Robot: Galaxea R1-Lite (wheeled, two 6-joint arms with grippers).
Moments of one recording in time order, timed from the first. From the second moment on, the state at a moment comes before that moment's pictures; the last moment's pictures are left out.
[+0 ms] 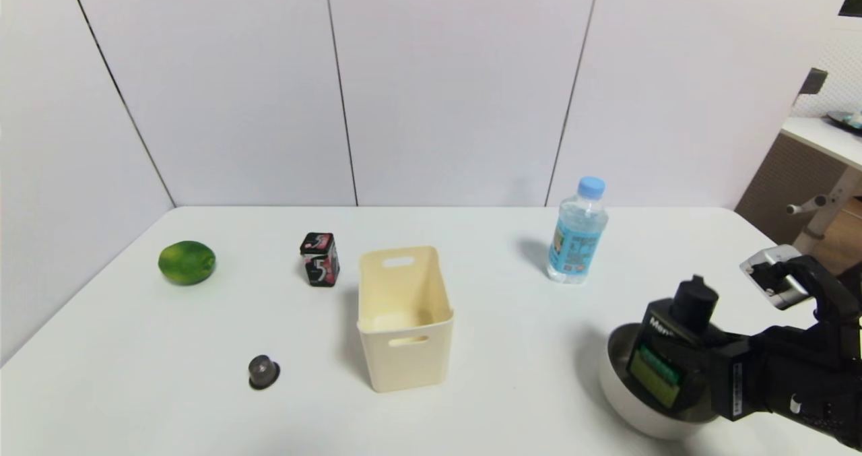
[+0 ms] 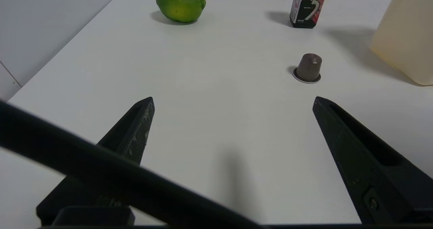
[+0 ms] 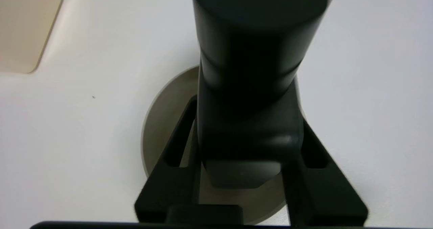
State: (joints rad) left arm -0.01 0.00 0.00 0.00 0.03 -0.04; right arm 0.37 1.24 -0.37 -0.37 -0.04 0.10
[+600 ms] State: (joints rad) left arm -0.01 0.00 0.00 0.00 0.03 -0.04; right arm 0.36 1.16 -0.47 -0.34 -0.03 0.10
